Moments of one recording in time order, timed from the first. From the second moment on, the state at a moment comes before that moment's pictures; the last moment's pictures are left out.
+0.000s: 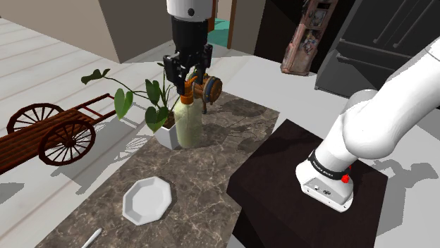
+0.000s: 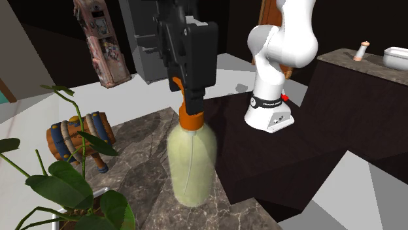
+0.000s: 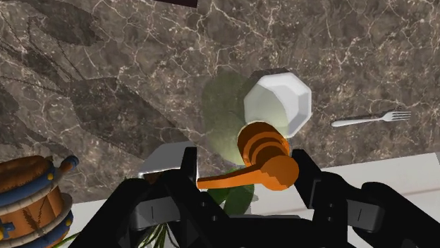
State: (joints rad) arm 0.21 -0.20 0.39 -2.01 0.13 1.84 0.43
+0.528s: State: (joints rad) arm 0.21 -0.19 0.39 -2.10 0.13 1.94 0.43
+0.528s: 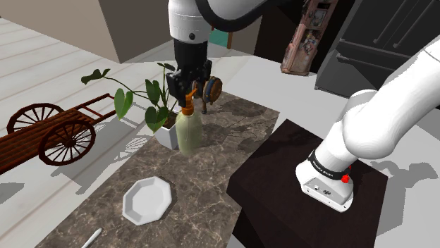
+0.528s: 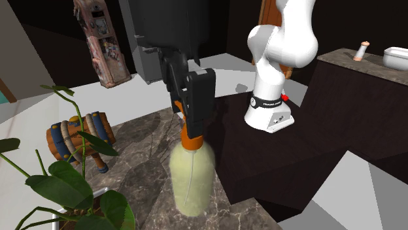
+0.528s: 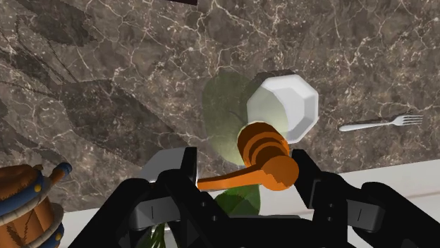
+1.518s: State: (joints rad) arm 0.21 -0.12 0.41 -2.24 0.12 2.15 0.44
